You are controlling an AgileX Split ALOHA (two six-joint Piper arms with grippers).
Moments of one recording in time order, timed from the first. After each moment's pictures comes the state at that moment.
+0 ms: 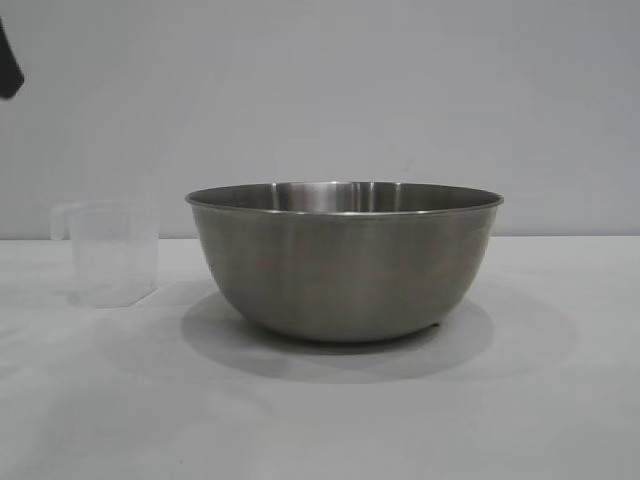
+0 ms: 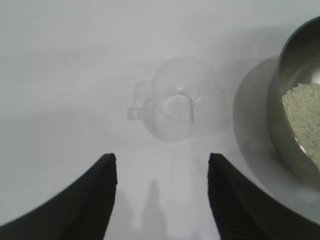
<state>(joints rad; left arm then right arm) -0.26 1.22 -0.86 -0.02 0.66 0.00 -0.02 -0.02 -0.49 0.09 1.15 -0.14</state>
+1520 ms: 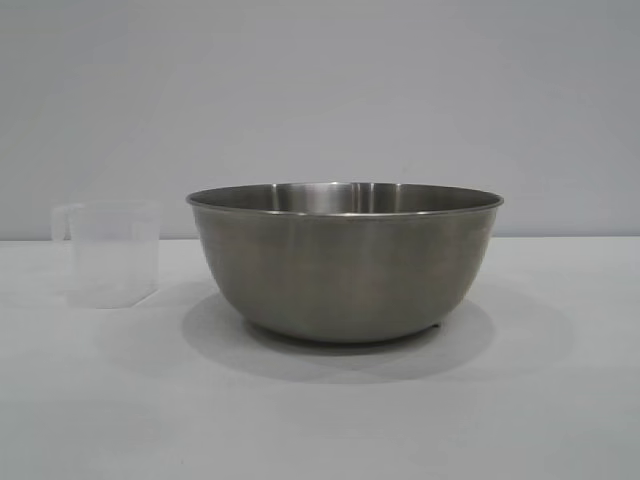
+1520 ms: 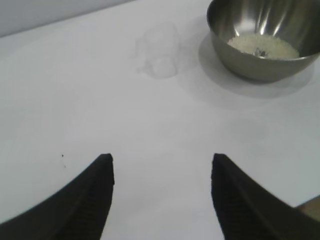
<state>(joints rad) -0.26 -0.02 -0.49 -0.04 1.12 0.05 -0.02 -0.02 -0.49 0.09 1.15 -0.14</state>
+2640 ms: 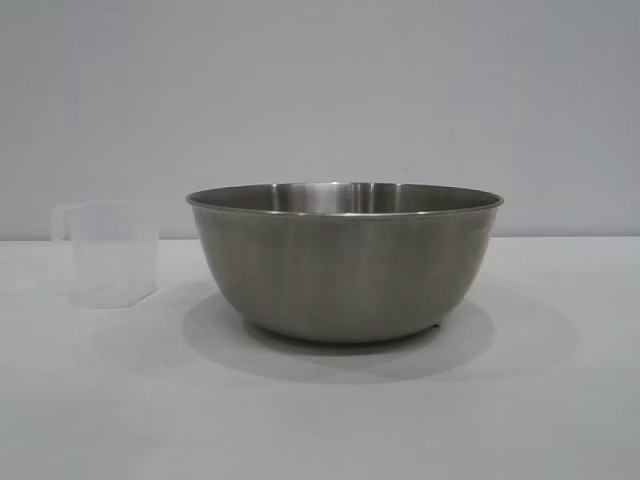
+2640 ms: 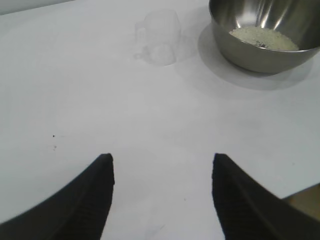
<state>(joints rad) -0.15 -0.02 -0.48 -0.04 1.12 0.04 -0.02 -0.02 -0.49 0.08 1.15 -0.14</state>
